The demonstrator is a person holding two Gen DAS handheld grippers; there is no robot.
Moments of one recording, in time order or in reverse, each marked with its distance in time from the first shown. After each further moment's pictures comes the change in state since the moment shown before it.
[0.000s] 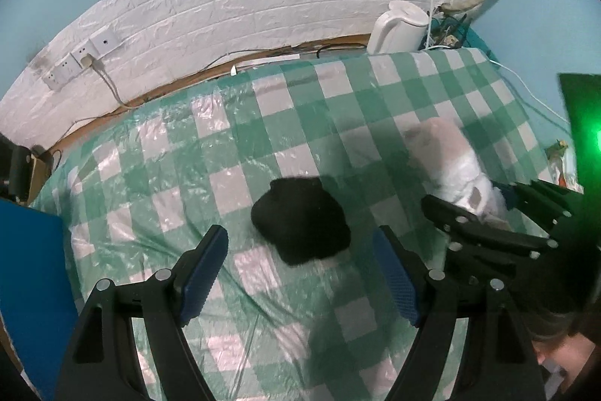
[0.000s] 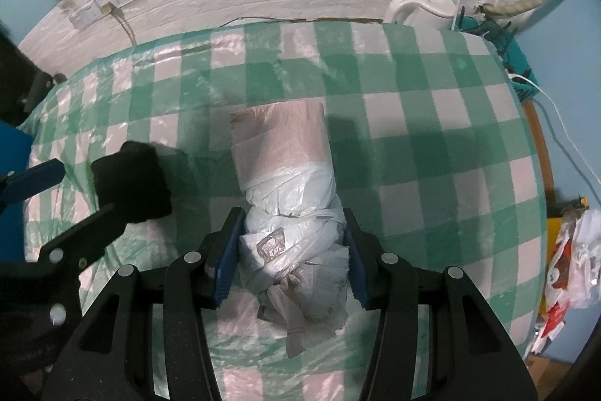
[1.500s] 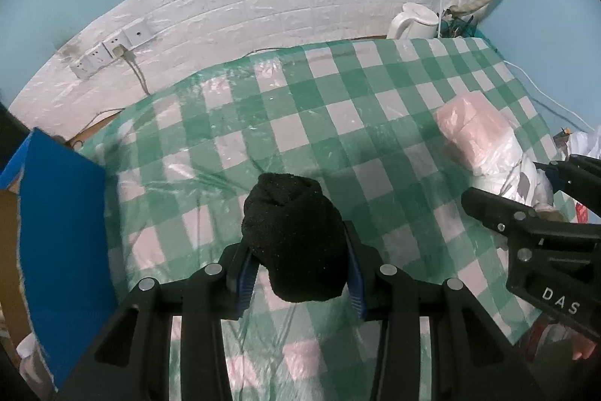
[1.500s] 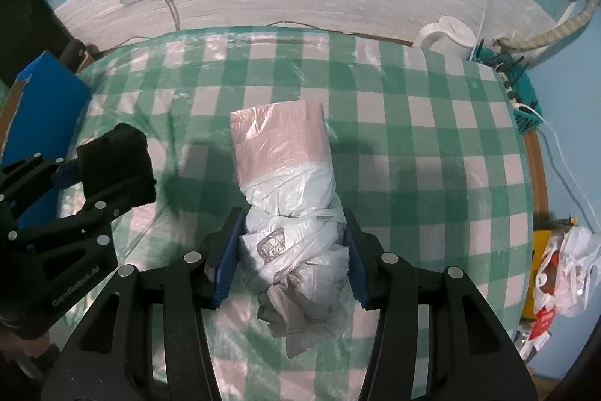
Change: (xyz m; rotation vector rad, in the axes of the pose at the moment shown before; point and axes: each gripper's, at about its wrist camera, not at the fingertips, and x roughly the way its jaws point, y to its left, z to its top) left arm -0.031 0.036 -0.054 -0.009 -0.032 0.050; right arm -0.064 0.062 -0.044 -0.135 -0.035 0.026
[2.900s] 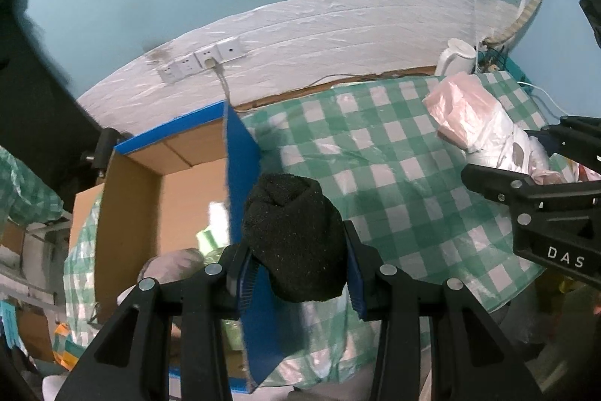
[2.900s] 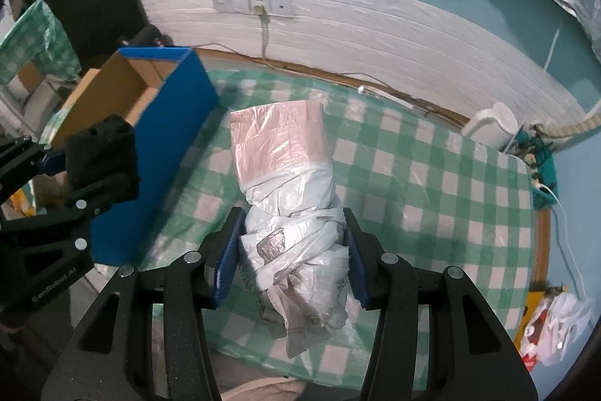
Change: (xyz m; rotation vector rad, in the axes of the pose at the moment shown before) left arm -0.133 0.094 -0.069 -0.047 -0.110 0.167; right arm -0.082 0.134 0.006 -0.242 -0.120 0.102
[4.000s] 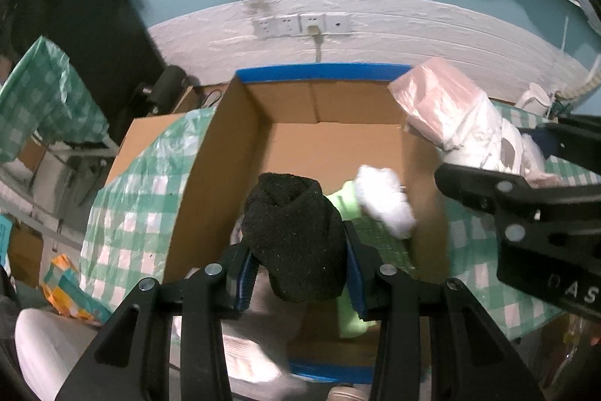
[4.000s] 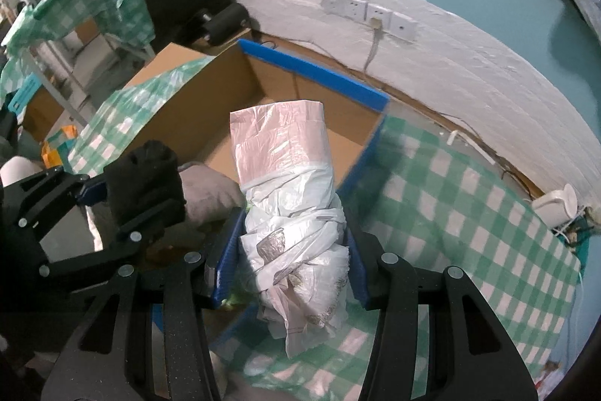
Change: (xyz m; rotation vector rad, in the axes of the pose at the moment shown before) left arm 0.017 0.152 -0.051 -0.270 0.034 0.124; right arm 0.053 0.174 0.075 -0.220 0.037 0.165
